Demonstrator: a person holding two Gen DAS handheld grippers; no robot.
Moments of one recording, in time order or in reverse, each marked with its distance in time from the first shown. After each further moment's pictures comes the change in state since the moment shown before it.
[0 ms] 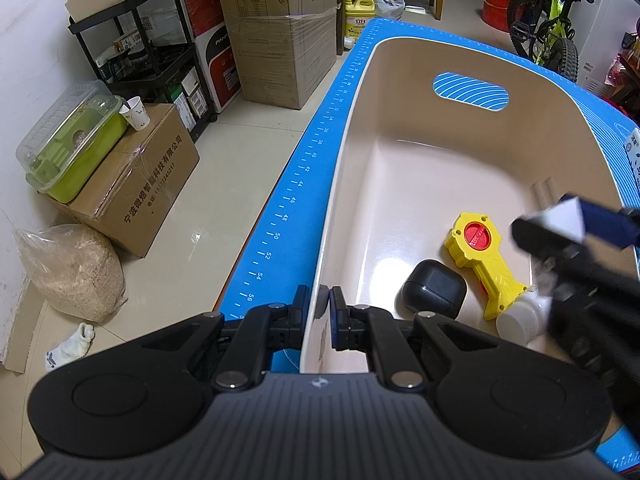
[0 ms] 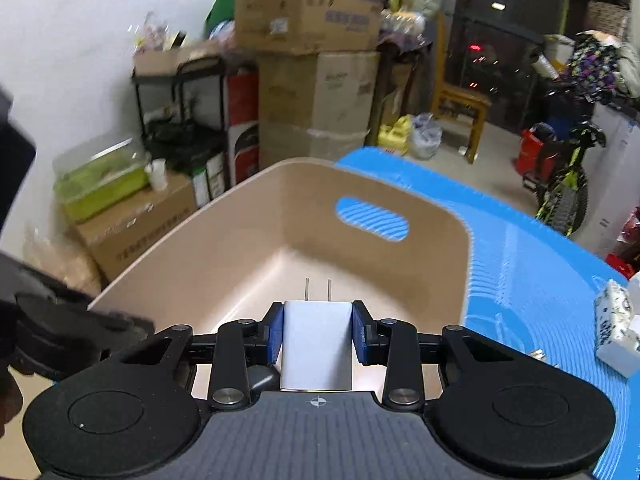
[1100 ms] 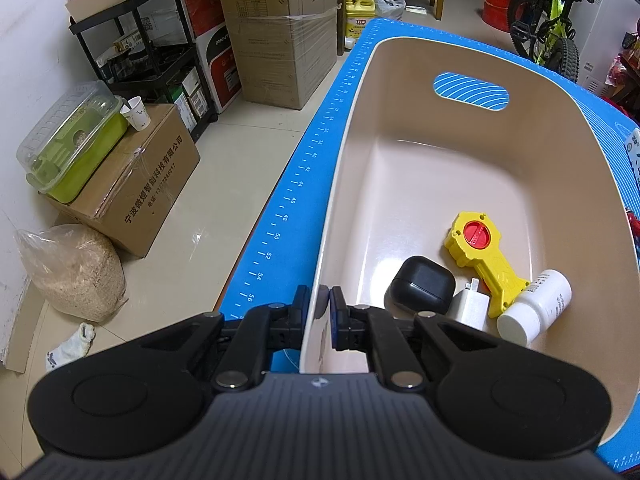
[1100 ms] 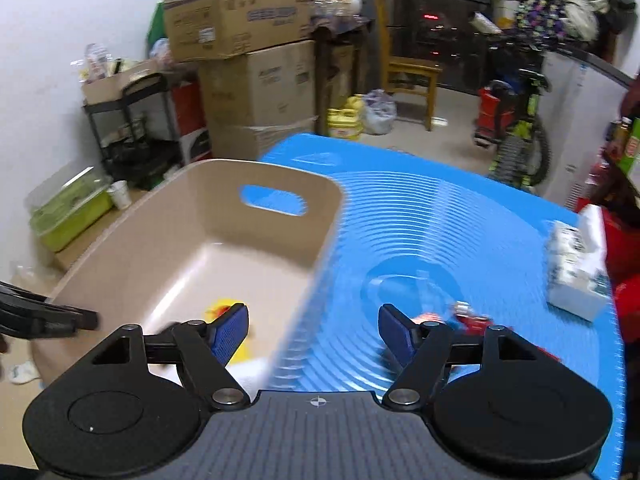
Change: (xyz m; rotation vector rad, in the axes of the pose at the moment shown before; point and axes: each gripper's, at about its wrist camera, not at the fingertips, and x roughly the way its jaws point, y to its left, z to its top) left arm 0.000 -0.002 0.003 0.001 0.000 0.003; right arm -0.048 -0.114 -0.029 0.194 0.007 -0.081
